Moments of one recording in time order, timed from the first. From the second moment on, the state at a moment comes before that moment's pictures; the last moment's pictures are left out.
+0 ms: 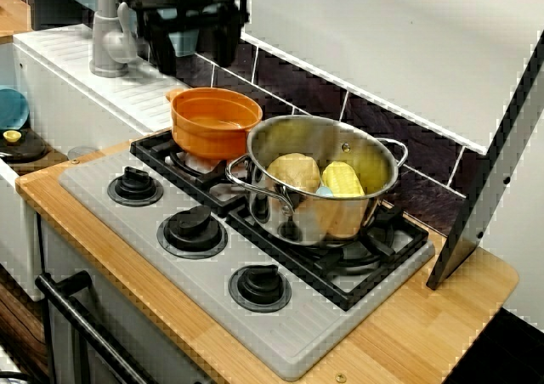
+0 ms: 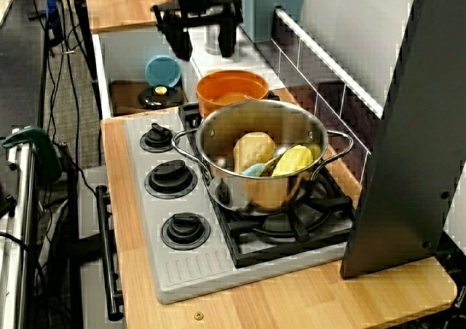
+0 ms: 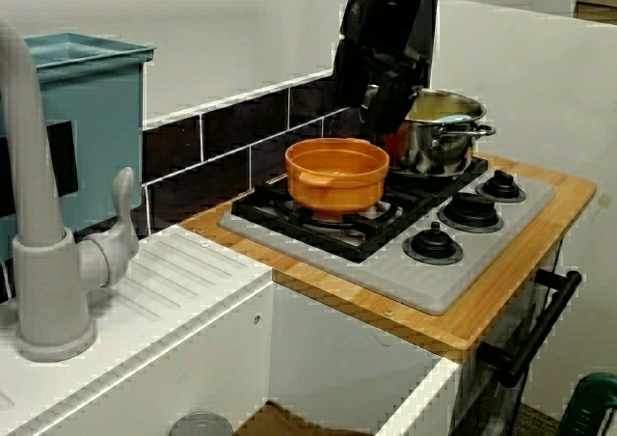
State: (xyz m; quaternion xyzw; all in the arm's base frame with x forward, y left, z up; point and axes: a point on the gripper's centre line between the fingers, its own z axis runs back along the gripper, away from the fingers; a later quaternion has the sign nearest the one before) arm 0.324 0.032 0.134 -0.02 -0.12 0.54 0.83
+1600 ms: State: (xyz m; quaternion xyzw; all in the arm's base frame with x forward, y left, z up) arm 0.322 0.012 0.067 0.07 -0.11 0.49 0.86
